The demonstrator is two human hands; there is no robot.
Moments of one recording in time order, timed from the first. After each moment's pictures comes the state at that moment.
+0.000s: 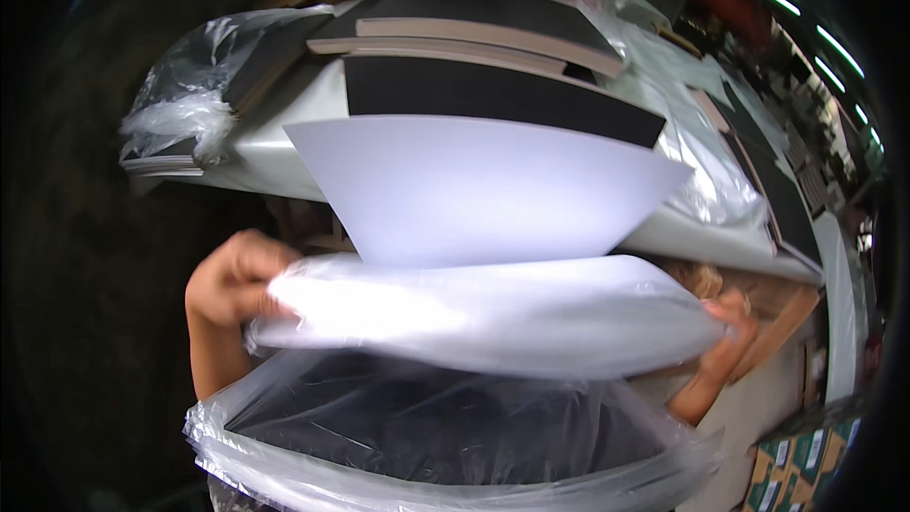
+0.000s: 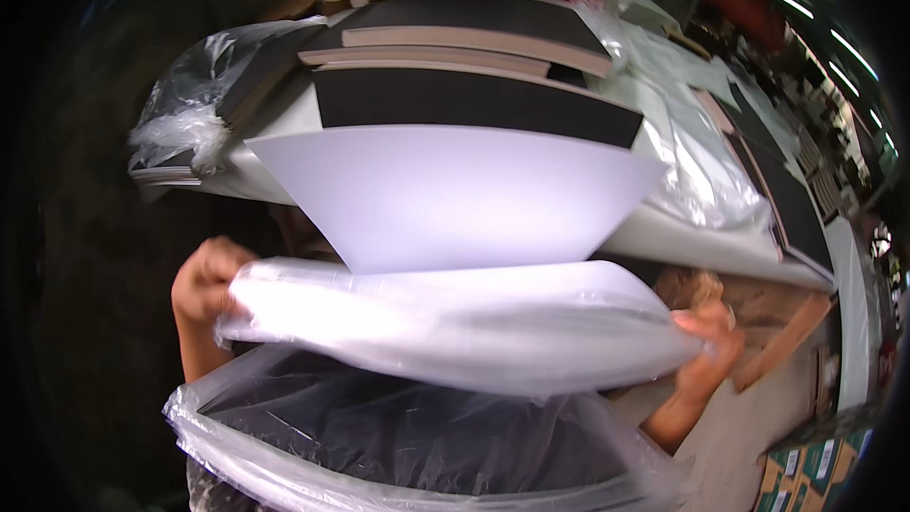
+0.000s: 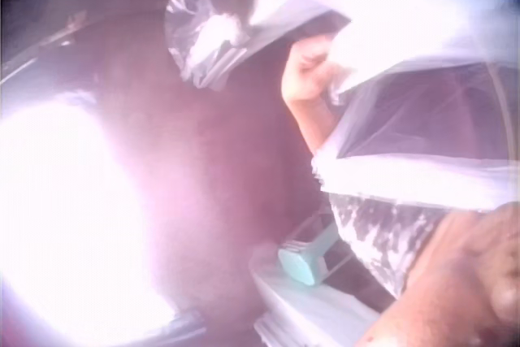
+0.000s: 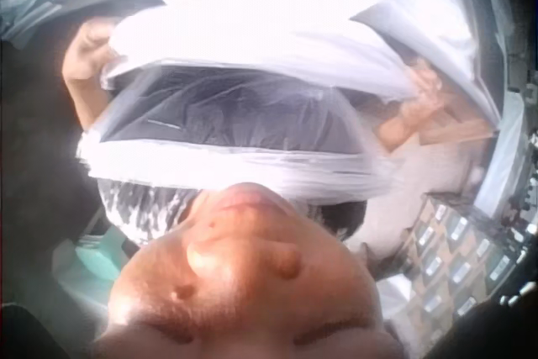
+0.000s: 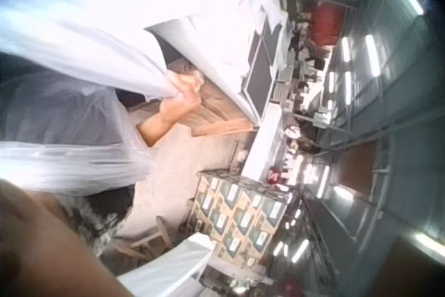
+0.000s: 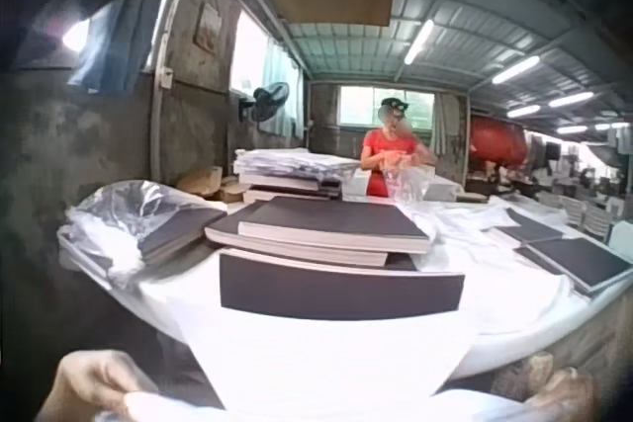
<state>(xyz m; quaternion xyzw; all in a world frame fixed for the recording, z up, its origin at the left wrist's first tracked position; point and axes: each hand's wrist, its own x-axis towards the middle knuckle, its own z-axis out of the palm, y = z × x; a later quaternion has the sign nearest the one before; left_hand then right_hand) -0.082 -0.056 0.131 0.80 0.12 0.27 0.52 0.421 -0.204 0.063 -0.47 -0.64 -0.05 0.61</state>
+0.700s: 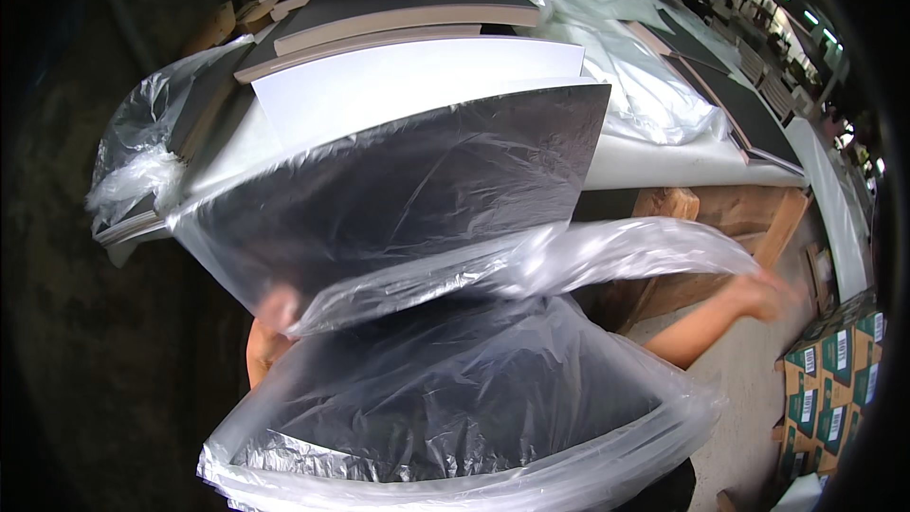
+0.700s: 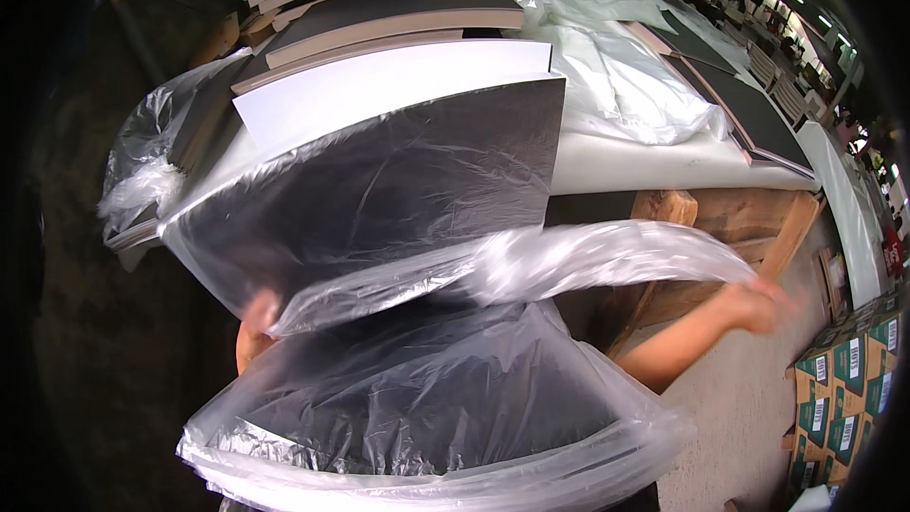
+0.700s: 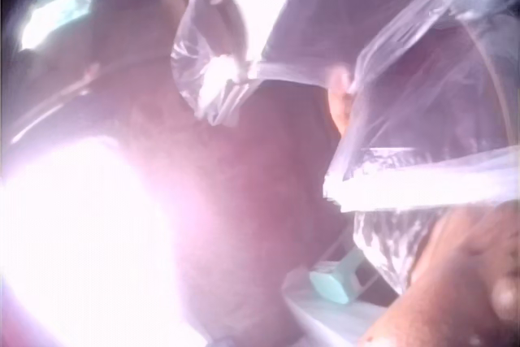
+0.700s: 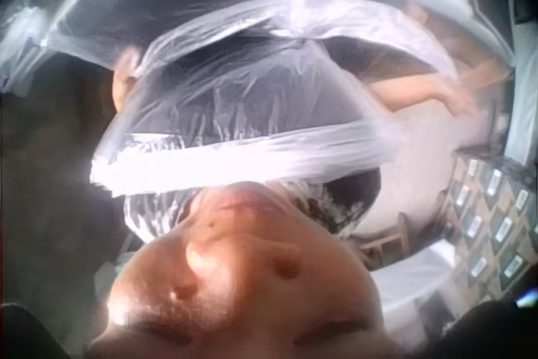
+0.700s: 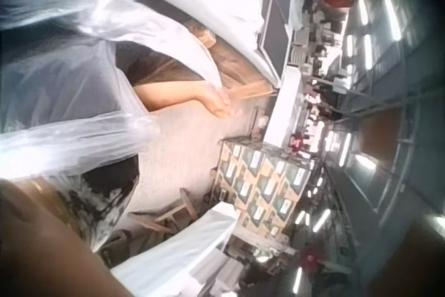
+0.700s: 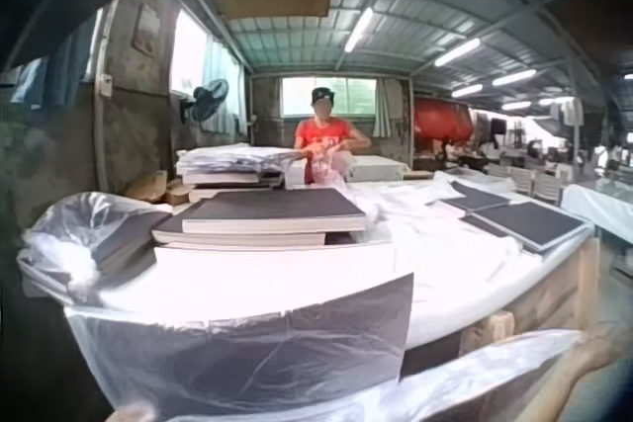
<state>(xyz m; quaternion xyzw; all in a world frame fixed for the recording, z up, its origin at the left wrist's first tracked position) -0.117 -0.072 -0.060 0.48 0.31 0.46 0.68 0.541 -0.260 0.037 -0.28 -0.20 -0.23 0.91</state>
